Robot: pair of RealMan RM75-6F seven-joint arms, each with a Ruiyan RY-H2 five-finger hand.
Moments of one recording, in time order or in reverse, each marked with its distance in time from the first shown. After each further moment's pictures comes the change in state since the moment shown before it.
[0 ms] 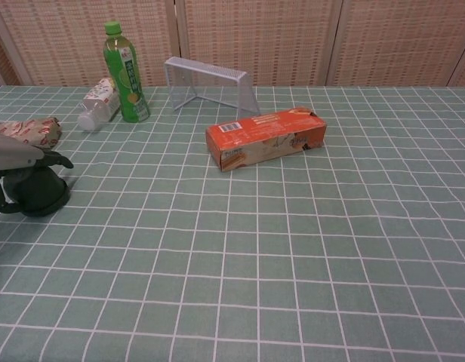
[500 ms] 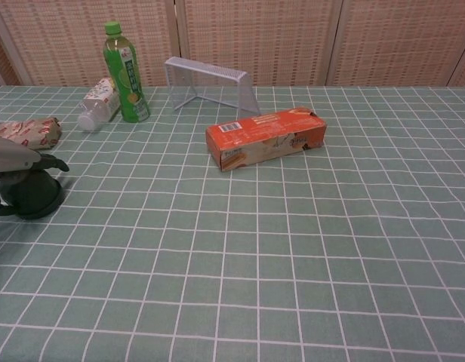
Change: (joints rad) left arm -0.035 0.005 0.027 -0.015 -0.068 0.001 0.030; right arm 0.000 0.000 -0.001 0.001 0.001 0.000 0.001
